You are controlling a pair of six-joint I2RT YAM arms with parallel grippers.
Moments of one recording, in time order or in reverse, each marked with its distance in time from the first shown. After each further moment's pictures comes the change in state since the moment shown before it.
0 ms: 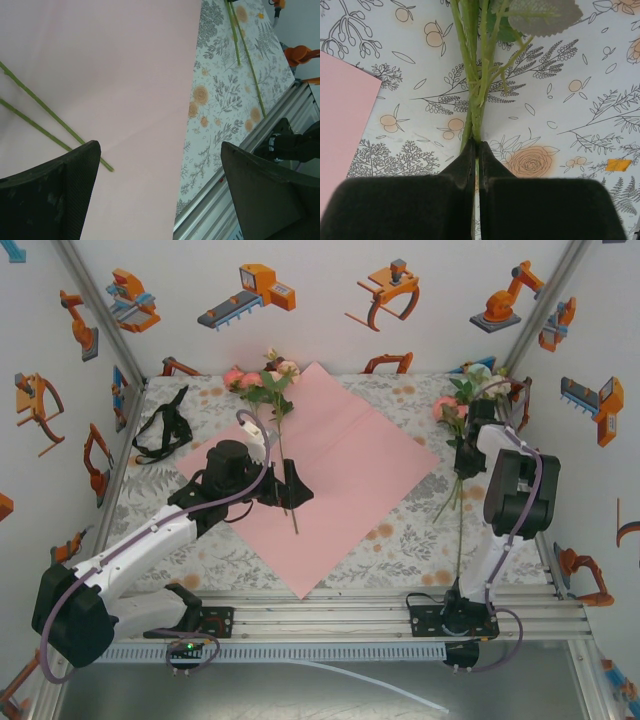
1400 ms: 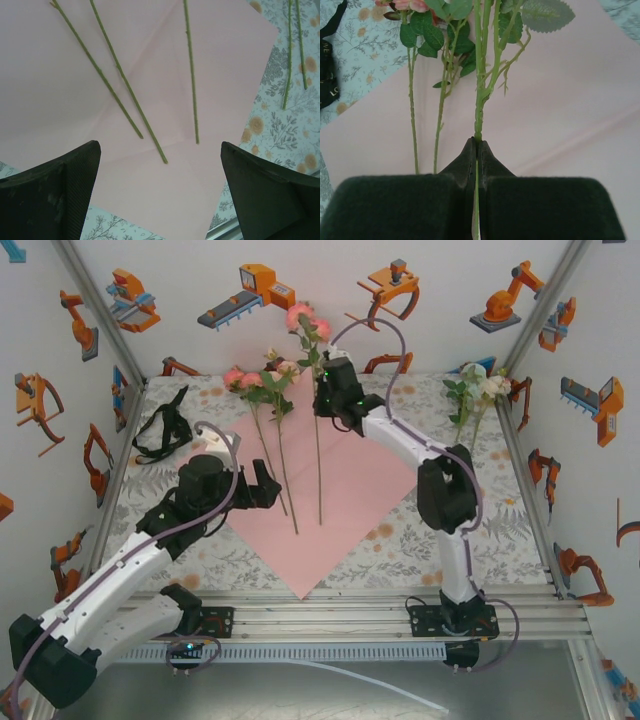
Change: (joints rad) left arm 0.018 -0.259 -0.043 -0.184 -0.371 -0.004; right arm 0.727 0.224 0.556 0.352 -0.027 0.397
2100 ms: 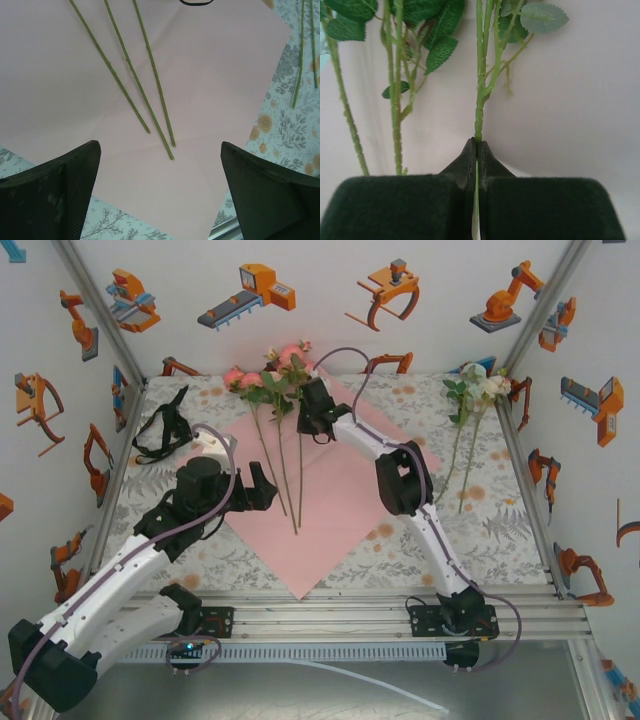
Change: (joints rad) left arm 0.017 -0.017 -0.016 -0.029 -0.005 -0.001; right arm 0.017 0.449 0.385 -0.132 -0.031 0.134
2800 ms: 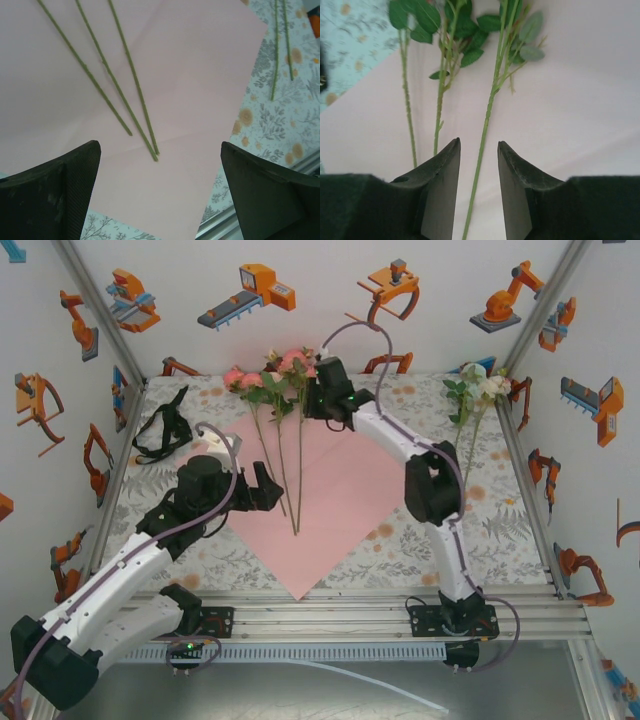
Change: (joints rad) left arm 0.005 0.019 -0.006 0.058 0.109 -0.009; right arm -0.023 -0.381 -0.259 -0.007 -0.005 -0.132
